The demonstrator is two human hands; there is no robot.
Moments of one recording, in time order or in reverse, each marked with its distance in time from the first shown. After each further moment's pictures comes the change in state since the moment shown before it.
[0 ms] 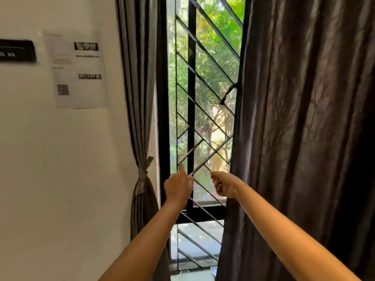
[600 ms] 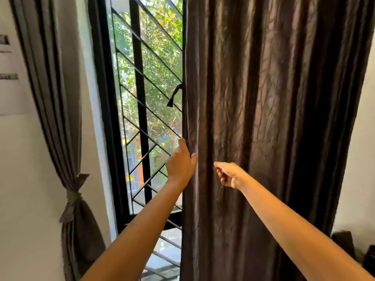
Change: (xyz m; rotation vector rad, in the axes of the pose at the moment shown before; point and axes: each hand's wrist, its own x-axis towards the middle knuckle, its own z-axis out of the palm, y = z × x) left_hand 0.055 0.197 0.020 -0.281 0.107 0.141; right_hand -0.005 -0.055 -0.189 -0.038 0.252 -0.113
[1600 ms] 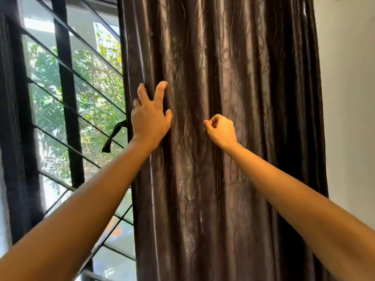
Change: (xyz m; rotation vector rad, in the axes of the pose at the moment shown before) left_hand 0.233 0.114 -0.003 0.080 0.419 0.363; right_hand 0.116 -0.214 -0.104 -0.515 0.673 -0.993
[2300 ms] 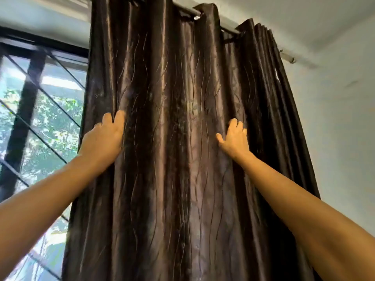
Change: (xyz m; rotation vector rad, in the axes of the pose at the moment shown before) left_hand 0.106 0.033 0.031 0.294 0.044 0.108; right_hand 0.210 0.075 -0.098 -0.443 0.223 -0.189
